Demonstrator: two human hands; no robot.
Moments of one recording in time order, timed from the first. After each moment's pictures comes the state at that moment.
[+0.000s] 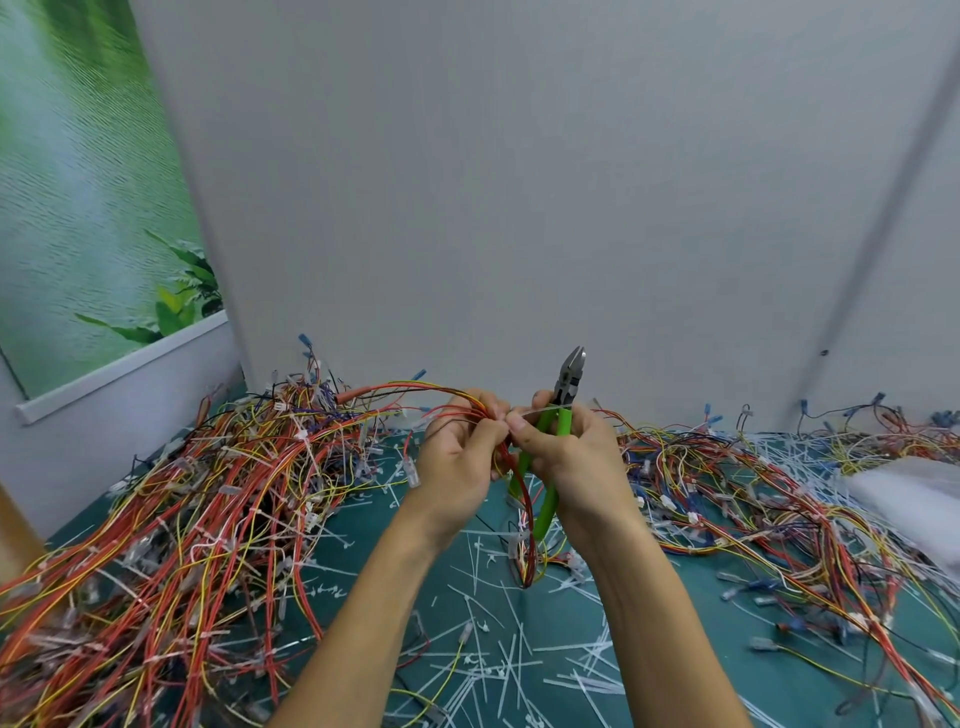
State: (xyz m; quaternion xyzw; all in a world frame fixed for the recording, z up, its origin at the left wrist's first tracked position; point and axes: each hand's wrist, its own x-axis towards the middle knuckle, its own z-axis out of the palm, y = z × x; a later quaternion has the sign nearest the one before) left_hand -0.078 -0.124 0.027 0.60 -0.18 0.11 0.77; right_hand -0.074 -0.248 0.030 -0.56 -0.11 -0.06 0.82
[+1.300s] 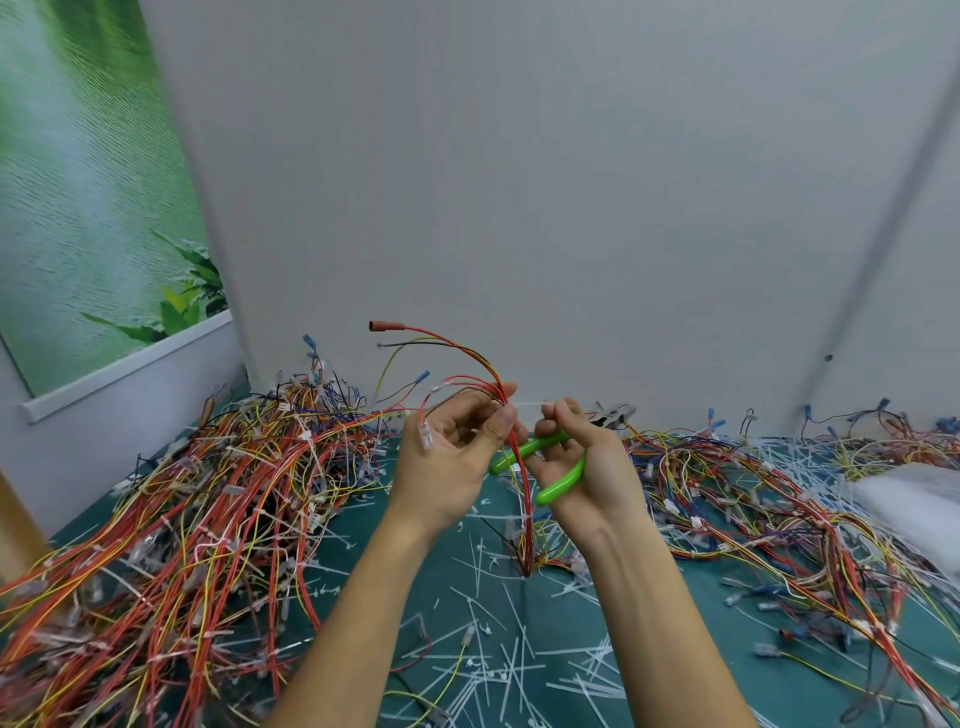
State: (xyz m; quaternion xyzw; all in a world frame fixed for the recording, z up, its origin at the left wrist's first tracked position) left_hand -0.073 -0.108 0.027 0.65 -0.22 0.21 0.70; right_hand -0.062 -0.249 0.031 -0.28 -0.01 0.05 0.96
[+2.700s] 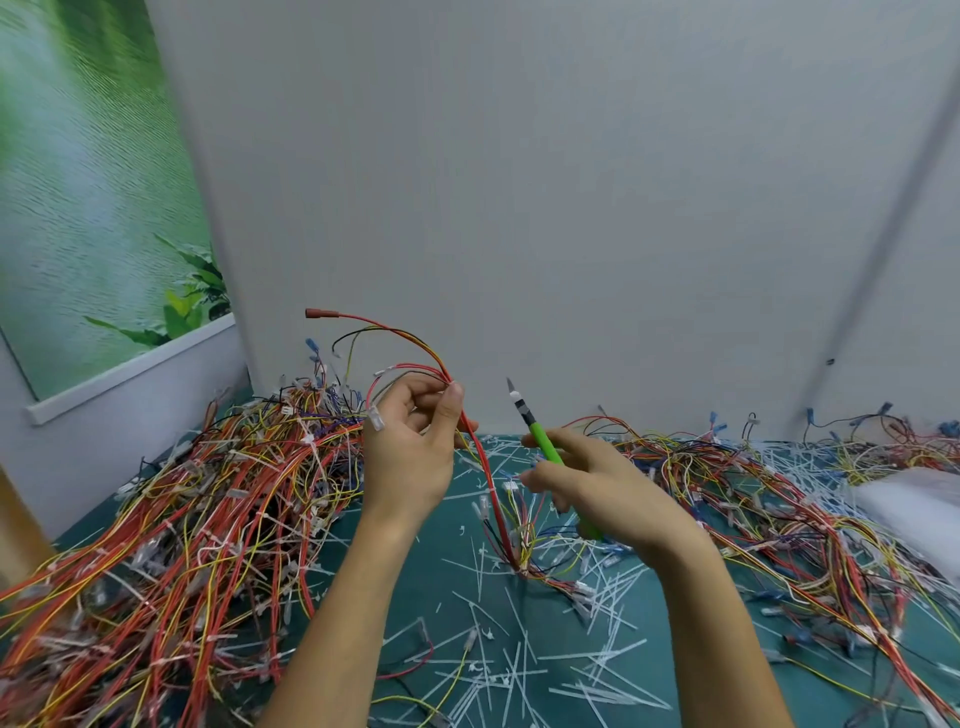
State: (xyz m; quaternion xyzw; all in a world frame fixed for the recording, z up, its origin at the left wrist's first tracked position) left_hand -0.058 -0.087 0.025 0.64 -0.11 0.32 0.69; right_hand -0.088 -0.284 0.047 -0.85 -0.13 0.05 0.51
